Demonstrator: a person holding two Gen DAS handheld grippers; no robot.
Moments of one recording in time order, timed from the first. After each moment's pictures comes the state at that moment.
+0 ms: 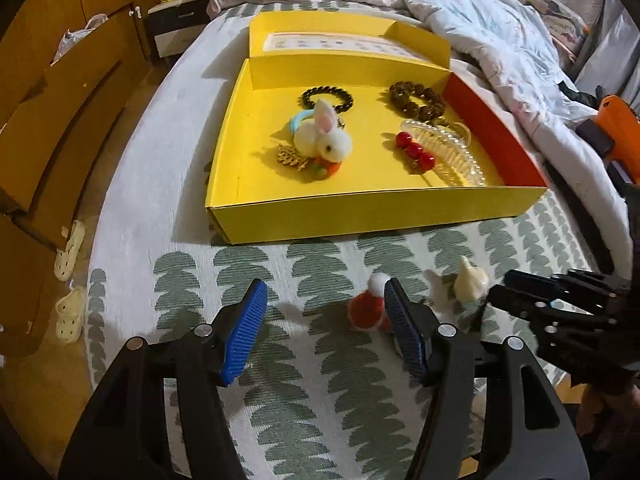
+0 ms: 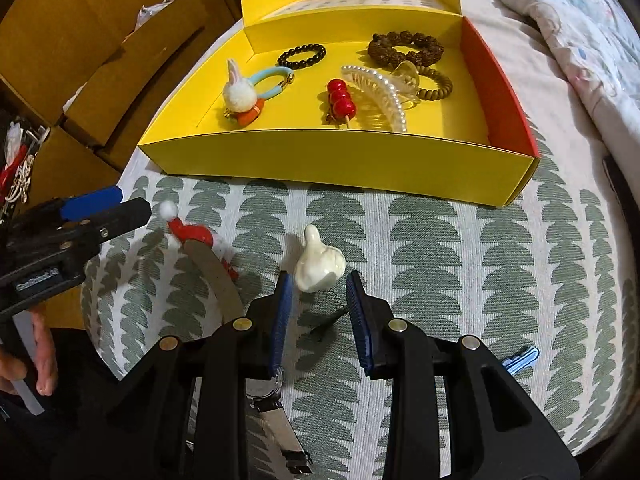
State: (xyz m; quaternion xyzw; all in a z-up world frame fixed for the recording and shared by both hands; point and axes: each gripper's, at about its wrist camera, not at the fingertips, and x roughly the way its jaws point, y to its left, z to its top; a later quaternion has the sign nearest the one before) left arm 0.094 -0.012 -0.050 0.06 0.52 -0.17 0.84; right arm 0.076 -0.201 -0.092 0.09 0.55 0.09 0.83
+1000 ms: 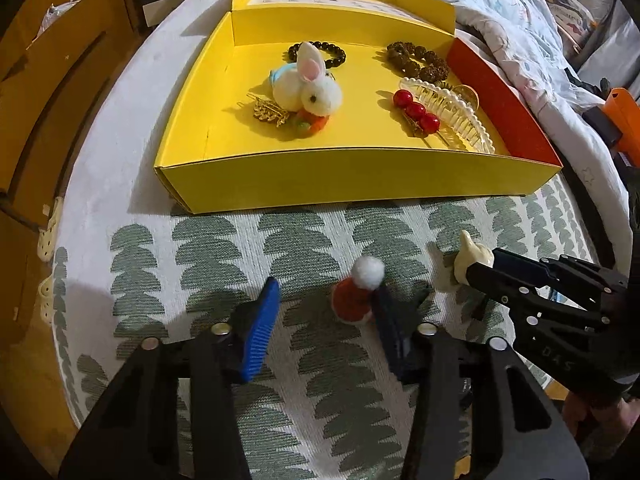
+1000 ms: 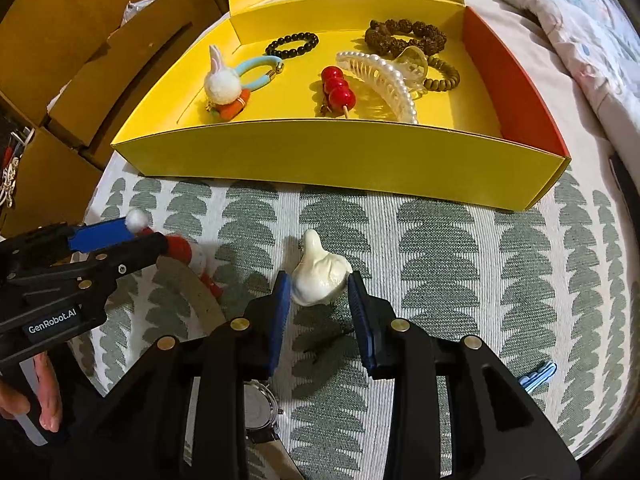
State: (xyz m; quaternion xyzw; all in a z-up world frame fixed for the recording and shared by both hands) left arm 0.106 -0.023 -0.087 0.05 0.57 -0.18 0.80; right arm 0.092 -0.192 -0.114 0.08 0.55 0.07 0.83
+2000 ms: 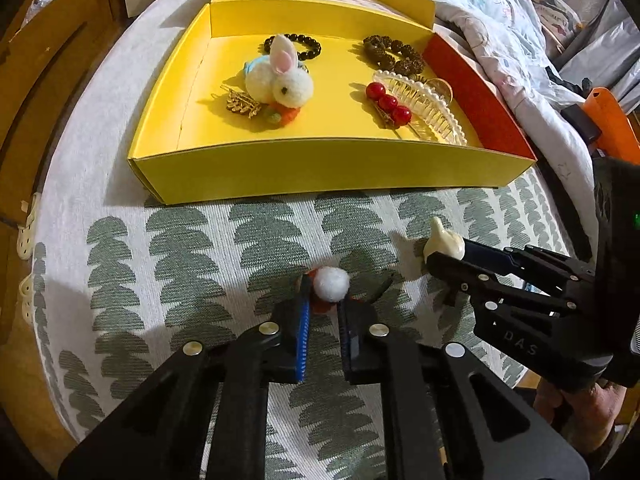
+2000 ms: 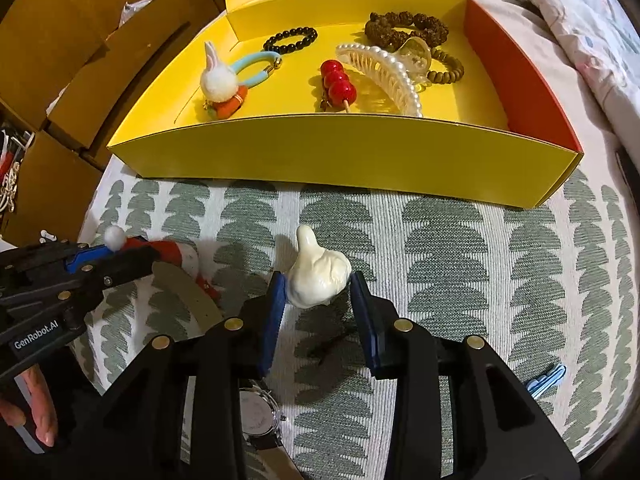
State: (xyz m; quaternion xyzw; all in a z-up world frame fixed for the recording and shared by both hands) left arm 0.103 -0.027 -0.084 0.02 0.58 -0.22 0.78; right arm 0.099 -0.193 -0.120 0.09 0.56 0.07 0.82
